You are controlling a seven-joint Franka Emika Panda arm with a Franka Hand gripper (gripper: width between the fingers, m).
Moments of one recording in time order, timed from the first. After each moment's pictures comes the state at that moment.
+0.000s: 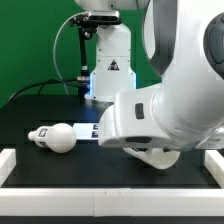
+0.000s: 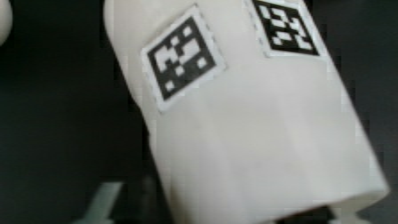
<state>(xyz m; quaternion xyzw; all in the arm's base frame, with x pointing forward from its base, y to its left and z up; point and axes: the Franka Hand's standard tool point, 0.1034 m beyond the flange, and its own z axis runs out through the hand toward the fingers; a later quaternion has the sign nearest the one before) 0.562 0.038 0.042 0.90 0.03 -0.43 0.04</state>
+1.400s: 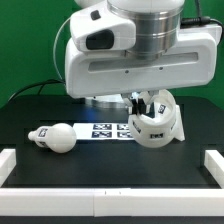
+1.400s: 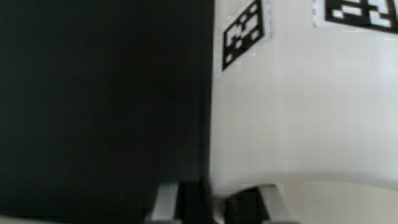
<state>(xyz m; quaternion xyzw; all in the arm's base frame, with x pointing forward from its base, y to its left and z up) 0.610 -0.002 0.125 0.98 0.07 -0.16 -0.02</state>
